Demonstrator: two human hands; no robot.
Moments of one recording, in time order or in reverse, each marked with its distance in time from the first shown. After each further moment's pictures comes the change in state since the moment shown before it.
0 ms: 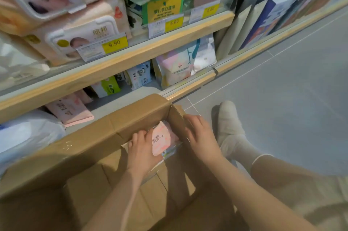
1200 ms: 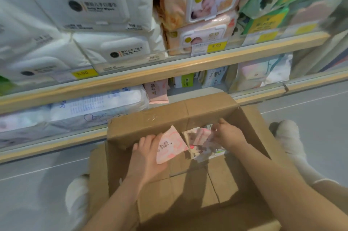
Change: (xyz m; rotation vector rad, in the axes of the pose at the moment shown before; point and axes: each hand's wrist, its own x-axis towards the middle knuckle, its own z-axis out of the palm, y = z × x) left_hand -0.136 -0.117 -0.070 0.025 0.190 -0.126; right_hand 0.038 -0.060 0.067 -0.503 -0.463 -0.087
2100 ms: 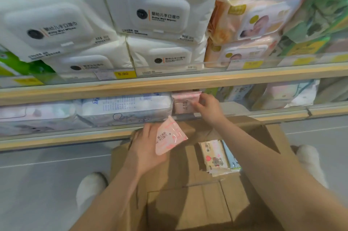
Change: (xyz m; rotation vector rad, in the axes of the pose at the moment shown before) left_hand 0.012 -0.049 -0.055 -0.158 0.060 -0.141; right_hand 0.057 -0.149 -0.067 0.573 0.269 -0.159
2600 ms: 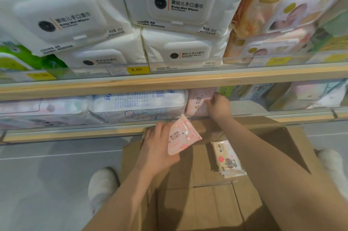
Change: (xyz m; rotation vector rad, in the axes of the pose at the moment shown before) left_hand -0.002 -0.008 0.010 -0.007 0.058 0.023; right_hand 0.033 0.018 0.037 -0.097 0.069 0.159
